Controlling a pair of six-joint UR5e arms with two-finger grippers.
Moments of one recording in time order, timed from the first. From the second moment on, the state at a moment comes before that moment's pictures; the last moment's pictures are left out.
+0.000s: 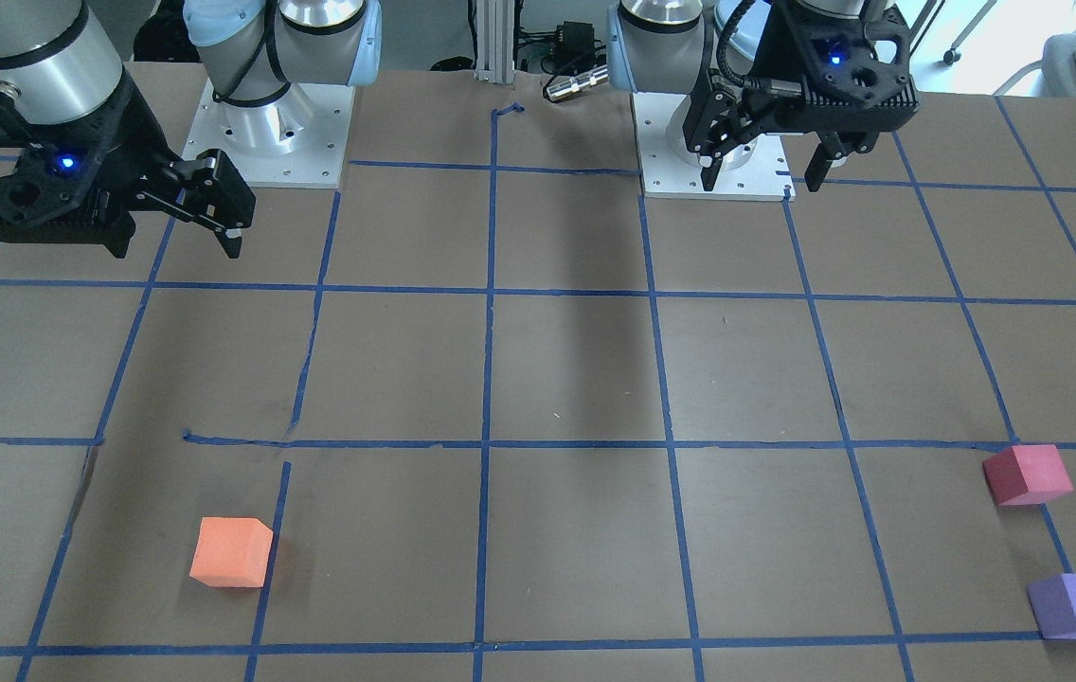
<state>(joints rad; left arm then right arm) -1.60 -1.48 -1.54 -1.64 1.61 -0.04 1.54 -1.49 1.42 -1.46 -1.57 -0.04</state>
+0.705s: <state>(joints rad) -1.60 -1.48 -1.54 -1.64 1.61 -0.04 1.53 -1.39 1.41 -1.61 -1.62 -0.06</state>
